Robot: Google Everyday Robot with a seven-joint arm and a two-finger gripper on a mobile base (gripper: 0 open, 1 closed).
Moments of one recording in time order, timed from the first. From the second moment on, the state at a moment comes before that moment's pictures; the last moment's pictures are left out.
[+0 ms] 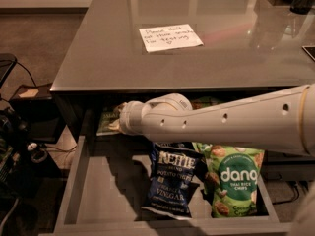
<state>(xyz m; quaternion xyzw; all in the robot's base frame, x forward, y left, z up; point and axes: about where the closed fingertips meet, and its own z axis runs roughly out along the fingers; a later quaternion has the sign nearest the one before) 0.597 0.133 0.693 -0.59 0.67 0.07 0.44</state>
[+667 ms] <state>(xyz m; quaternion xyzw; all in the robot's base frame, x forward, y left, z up) 0.627 0.145 0.676 -0.62 0.64 0.03 0.46</state>
